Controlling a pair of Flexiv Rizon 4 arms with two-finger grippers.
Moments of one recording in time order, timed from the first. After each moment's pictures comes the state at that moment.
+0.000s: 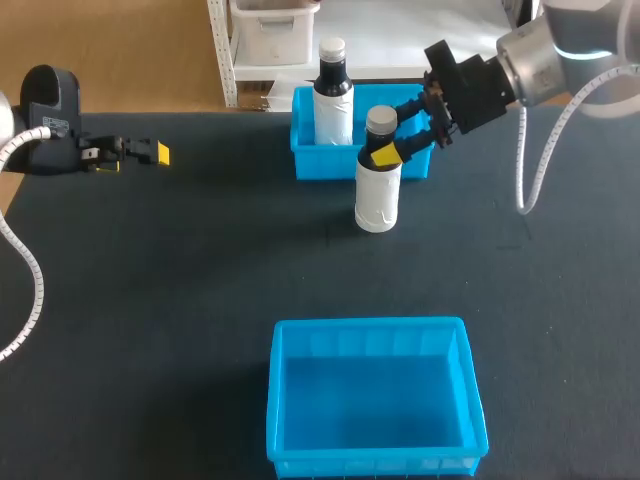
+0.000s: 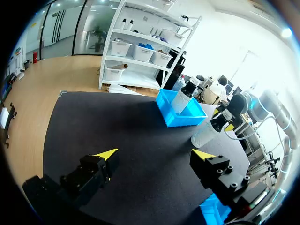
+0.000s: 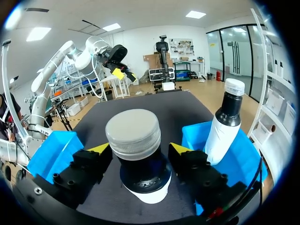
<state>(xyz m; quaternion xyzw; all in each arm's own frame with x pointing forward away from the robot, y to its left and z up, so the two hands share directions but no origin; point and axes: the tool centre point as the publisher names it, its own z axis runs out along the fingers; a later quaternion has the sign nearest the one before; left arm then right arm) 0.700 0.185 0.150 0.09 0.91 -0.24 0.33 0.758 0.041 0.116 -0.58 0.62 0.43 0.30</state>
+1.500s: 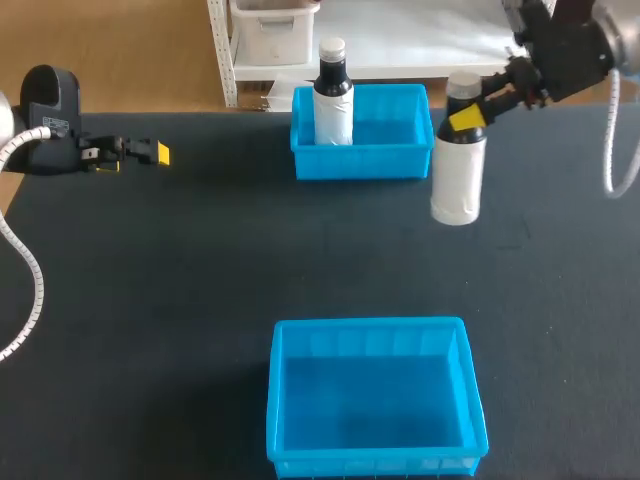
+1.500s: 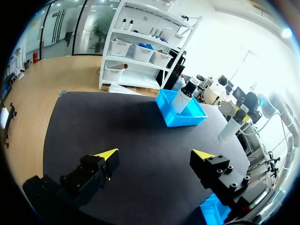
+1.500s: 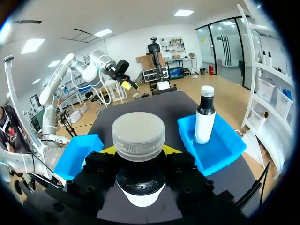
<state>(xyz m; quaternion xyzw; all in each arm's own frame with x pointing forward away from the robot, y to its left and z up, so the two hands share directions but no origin) 0.700 0.185 0.150 0.09 0.91 -0.24 0.33 0.730 -0.060 0.184 -0.54 0.66 0.43 0.29</state>
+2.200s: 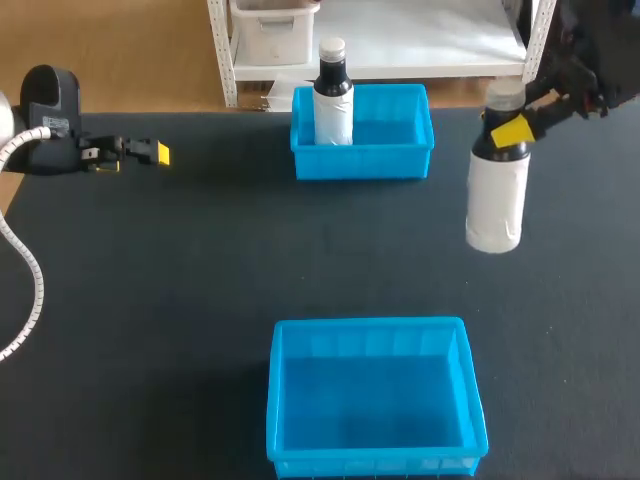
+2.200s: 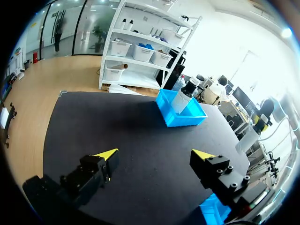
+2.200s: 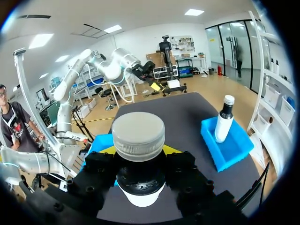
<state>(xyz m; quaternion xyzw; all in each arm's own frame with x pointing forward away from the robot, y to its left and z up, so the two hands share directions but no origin) 0.700 0.185 0.150 0.09 0.91 -0.24 0.33 0.632 -0.073 0.235 -0.57 0.64 0.44 0.27</state>
